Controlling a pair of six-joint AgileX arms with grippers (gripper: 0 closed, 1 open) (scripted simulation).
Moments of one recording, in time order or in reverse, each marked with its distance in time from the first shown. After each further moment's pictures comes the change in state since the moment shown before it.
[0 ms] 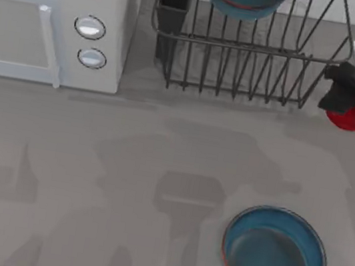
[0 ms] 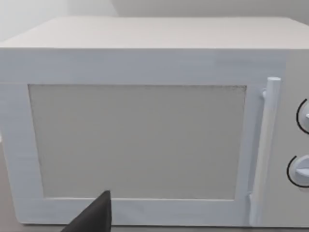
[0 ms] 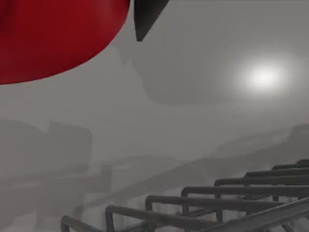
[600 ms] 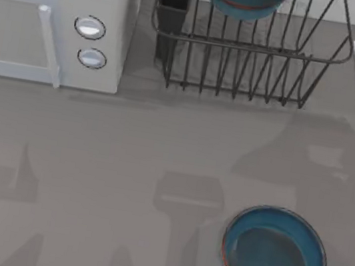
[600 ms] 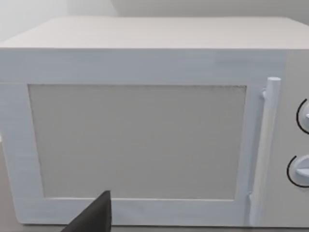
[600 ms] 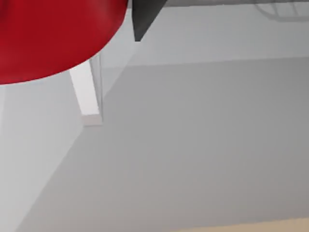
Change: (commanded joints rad) left arm 0.000 0.000 0.000 0.000 0.000 0.000; right arm -0.562 -0.109 -0.275 1.119 -0.169 -0.385
